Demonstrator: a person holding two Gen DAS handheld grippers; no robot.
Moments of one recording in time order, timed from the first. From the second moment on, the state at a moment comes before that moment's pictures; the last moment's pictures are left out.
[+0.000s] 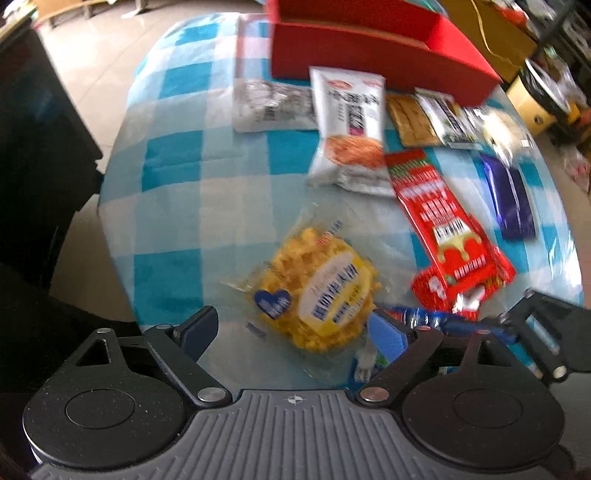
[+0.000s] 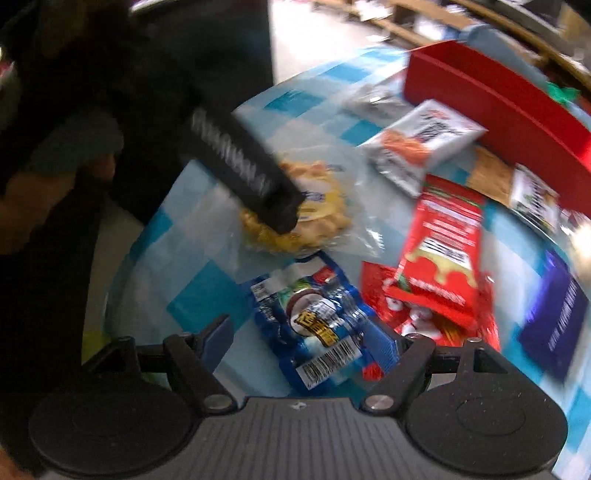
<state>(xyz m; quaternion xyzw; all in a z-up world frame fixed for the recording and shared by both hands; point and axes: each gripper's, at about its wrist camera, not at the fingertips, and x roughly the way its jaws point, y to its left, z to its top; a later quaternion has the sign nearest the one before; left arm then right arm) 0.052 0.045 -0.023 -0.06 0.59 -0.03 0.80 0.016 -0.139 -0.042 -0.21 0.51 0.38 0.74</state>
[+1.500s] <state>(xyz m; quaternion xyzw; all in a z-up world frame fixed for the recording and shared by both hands) 0.065 0.051 -0.034 -0.06 0.61 -0.08 0.79 0.042 -0.137 -0.048 -0.17 0.57 0.34 0.73</state>
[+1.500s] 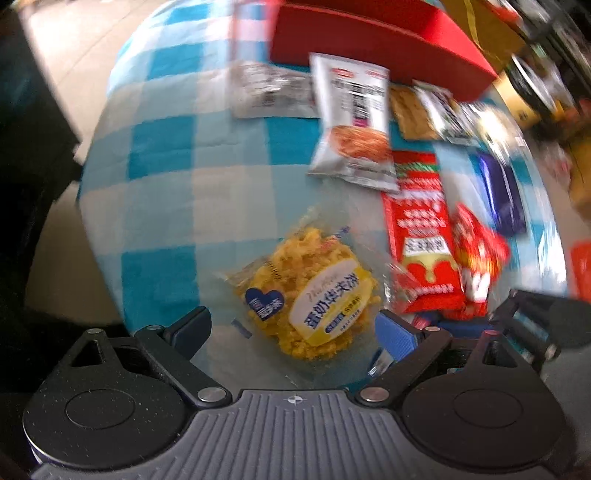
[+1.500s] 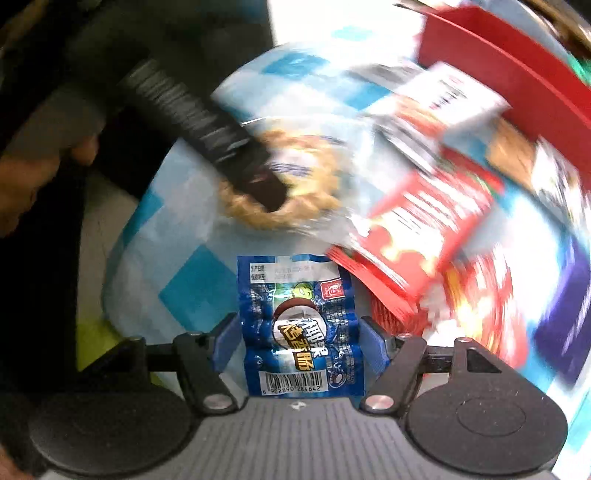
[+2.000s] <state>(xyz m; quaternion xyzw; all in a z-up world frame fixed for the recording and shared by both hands) 0.102 0.023 -0.059 0.01 0.64 -0.10 0.76 0.028 -0.177 -0.038 -0.08 0.56 0.32 0.76</state>
